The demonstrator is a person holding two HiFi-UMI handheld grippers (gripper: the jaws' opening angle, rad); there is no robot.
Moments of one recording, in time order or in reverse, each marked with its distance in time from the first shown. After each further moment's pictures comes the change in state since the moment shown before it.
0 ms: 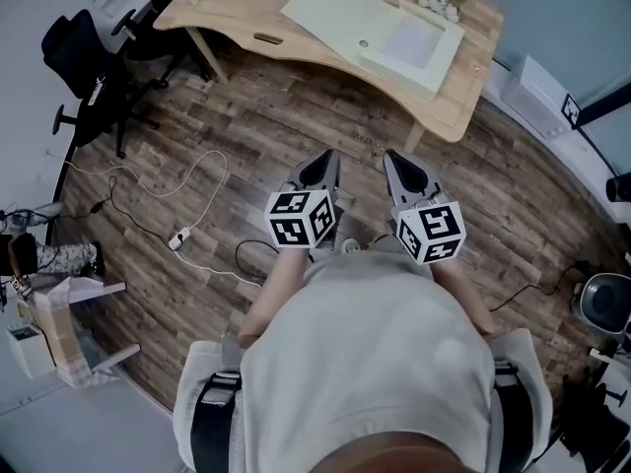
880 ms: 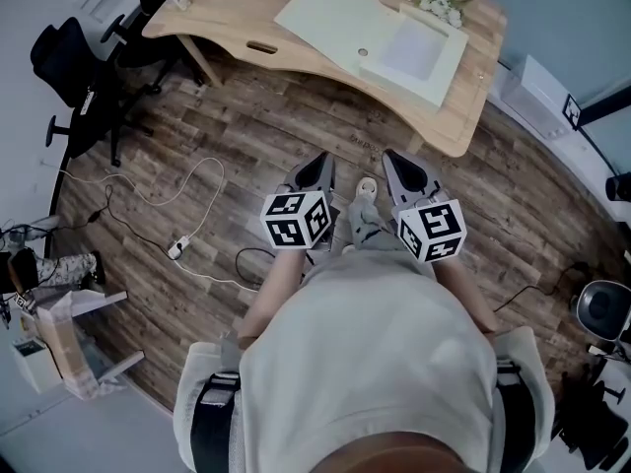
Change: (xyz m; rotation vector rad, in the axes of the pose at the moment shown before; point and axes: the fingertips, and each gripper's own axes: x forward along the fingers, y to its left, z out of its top) left arm 0.048 0.037 0.013 -0.028 0.035 0.003; right arm 0.053 -0.028 0.004 -0.011 0.035 0.007
